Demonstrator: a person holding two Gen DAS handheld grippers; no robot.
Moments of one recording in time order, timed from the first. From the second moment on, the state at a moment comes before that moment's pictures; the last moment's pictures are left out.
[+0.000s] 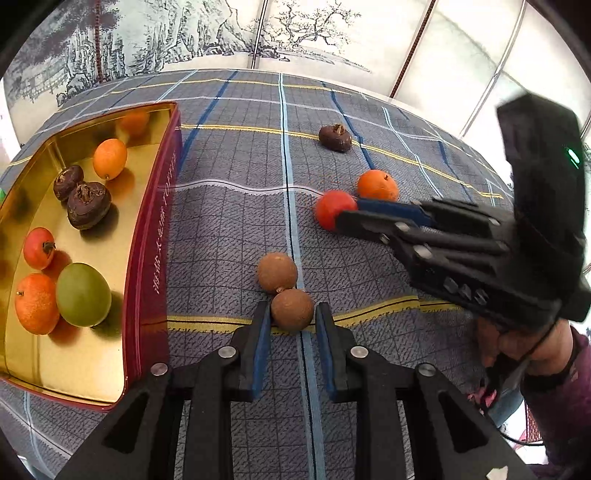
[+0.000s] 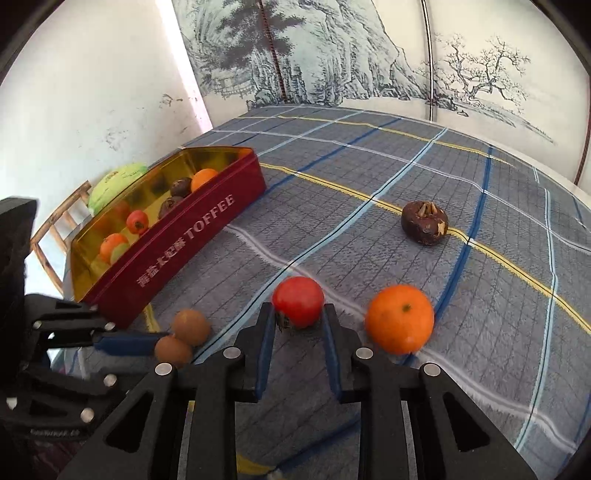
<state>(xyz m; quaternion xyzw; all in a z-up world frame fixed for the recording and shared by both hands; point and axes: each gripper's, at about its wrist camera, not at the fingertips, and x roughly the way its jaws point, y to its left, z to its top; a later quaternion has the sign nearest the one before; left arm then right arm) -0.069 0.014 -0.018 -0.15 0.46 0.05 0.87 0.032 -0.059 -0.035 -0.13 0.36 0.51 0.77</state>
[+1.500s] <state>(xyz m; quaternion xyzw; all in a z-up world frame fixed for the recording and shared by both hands) -0.053 0.013 -0.015 -0.20 0.47 0.04 0.86 0.050 -0.145 -0.029 -0.05 0.35 0.48 0.81</state>
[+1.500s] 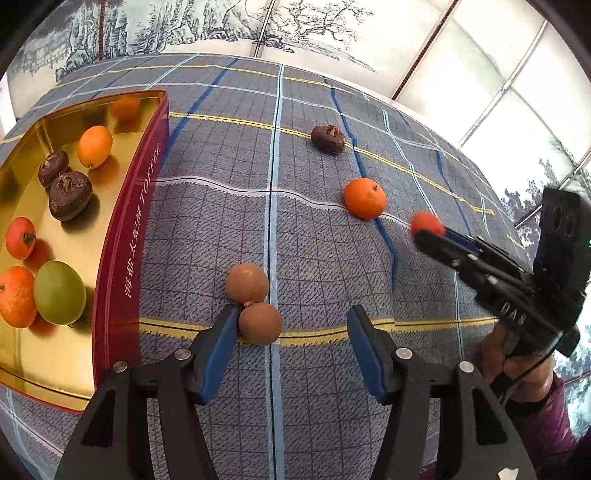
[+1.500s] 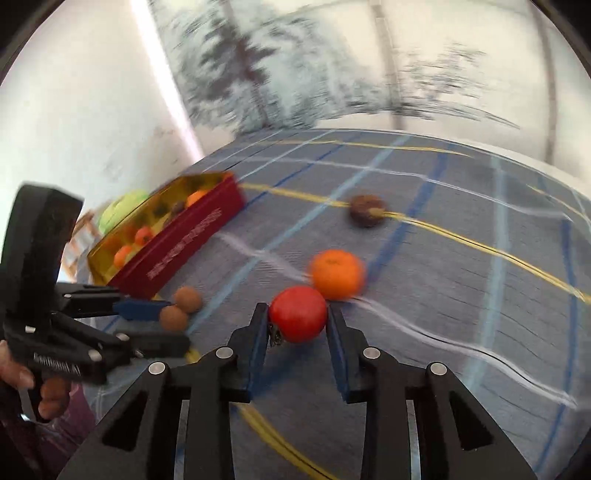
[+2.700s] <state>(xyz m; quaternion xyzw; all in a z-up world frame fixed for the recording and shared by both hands) -0.078 -0.004 0.033 -0.12 0.40 0.06 0.91 0.097 -0.196 -0.049 0.02 0.40 0.41 0.82</state>
